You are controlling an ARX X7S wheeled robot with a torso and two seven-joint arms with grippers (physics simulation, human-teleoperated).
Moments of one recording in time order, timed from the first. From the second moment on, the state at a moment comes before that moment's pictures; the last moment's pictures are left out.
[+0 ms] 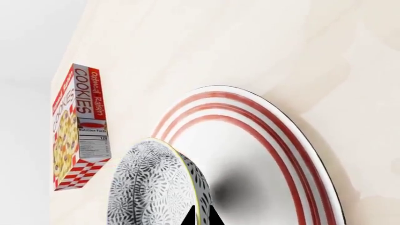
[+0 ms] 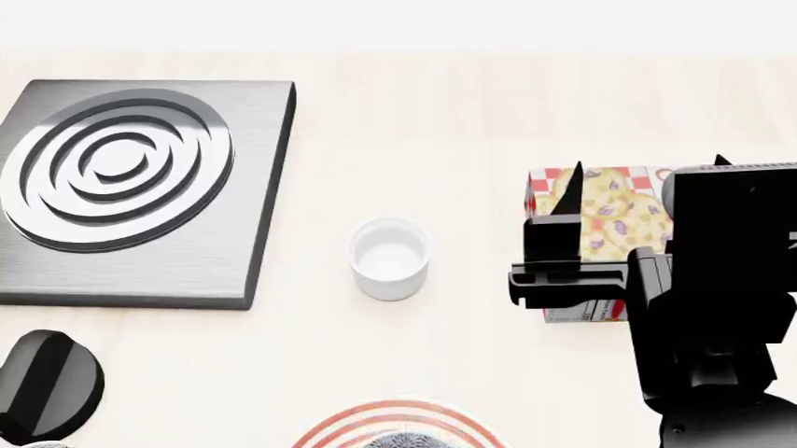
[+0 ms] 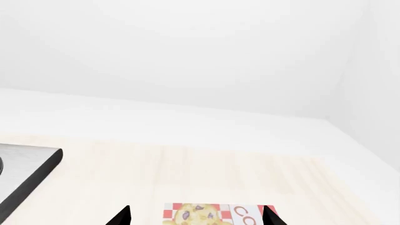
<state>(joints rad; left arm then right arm) -1.19 -0.56 1.75 0.82 0.00 -0.99 0.18 0.63 0.45 -0.01 -0.59 0.58 1.06 0.34</state>
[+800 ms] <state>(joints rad) -1.18 -0.56 1.80 0.80 0.05 -0.99 0.16 0.63 0.45 -0.01 -0.59 0.60 1.06 0.35</state>
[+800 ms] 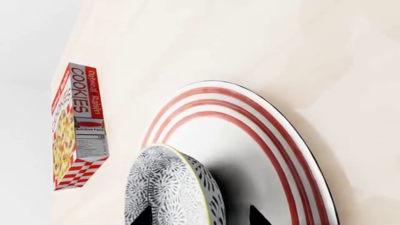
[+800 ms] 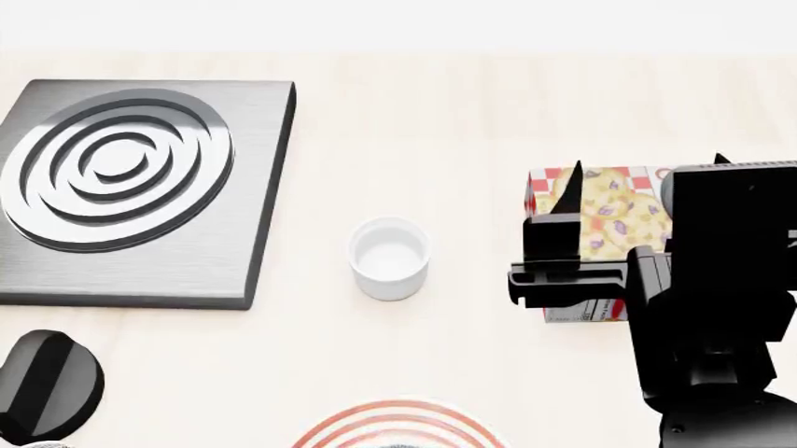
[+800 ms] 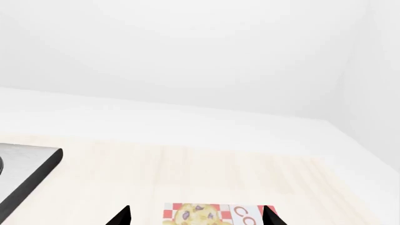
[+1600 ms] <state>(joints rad) -1.17 -0.56 1.71 0.85 0.04 -1.02 0.15 0.63 0.45 -0.02 -0.59 0.61 1.05 0.36</state>
